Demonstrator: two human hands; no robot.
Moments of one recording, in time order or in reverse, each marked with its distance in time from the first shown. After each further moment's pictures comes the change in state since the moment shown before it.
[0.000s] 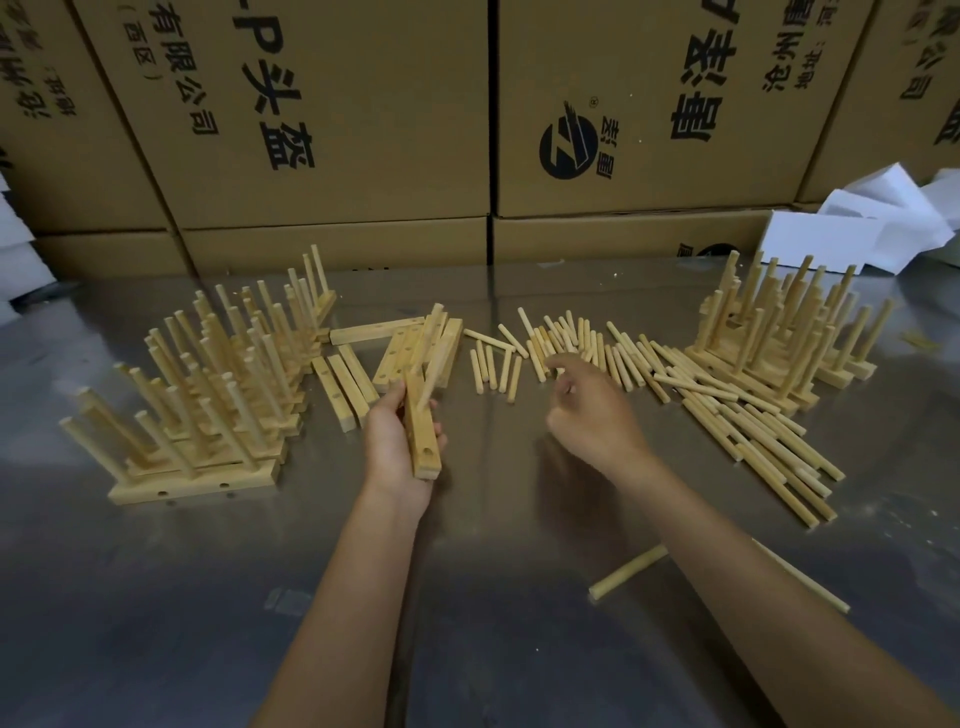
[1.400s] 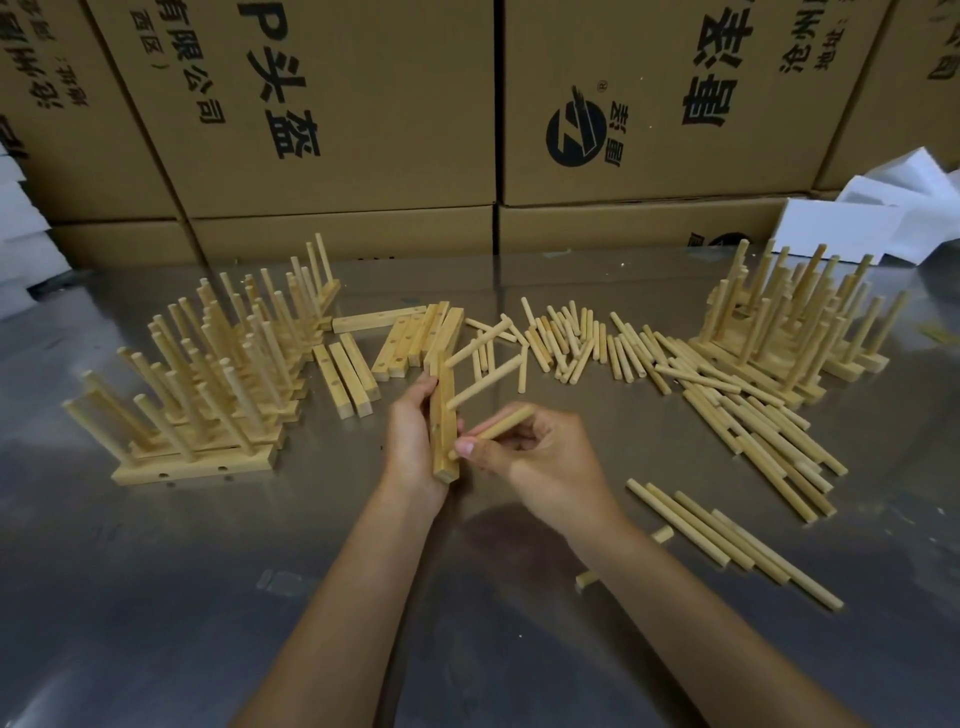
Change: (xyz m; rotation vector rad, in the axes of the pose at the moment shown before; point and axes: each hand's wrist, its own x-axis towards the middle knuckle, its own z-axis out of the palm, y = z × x) left_hand -0.011 -0.019 0.015 0.048 -0.067 0.000; right_hand -0.068 -0.035 0.017 0.750 -0.157 0.005
